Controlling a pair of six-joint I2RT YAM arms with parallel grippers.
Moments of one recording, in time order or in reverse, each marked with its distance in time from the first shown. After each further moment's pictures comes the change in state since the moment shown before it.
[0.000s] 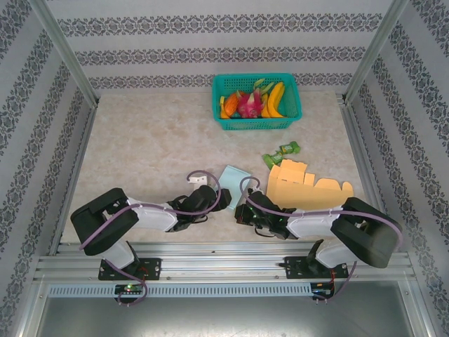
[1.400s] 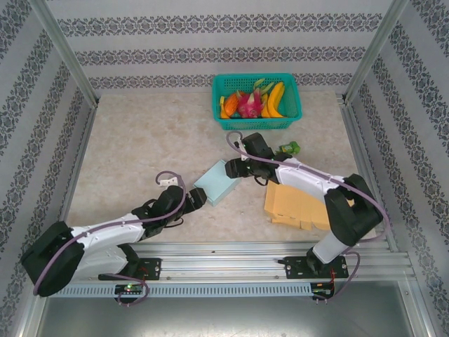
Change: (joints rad) left arm 0.157 -0.444 -0.199 -0.237 0.071 -0.021; right arm -0.341 0.218 0.684 -0.594 -0.143 -0.716
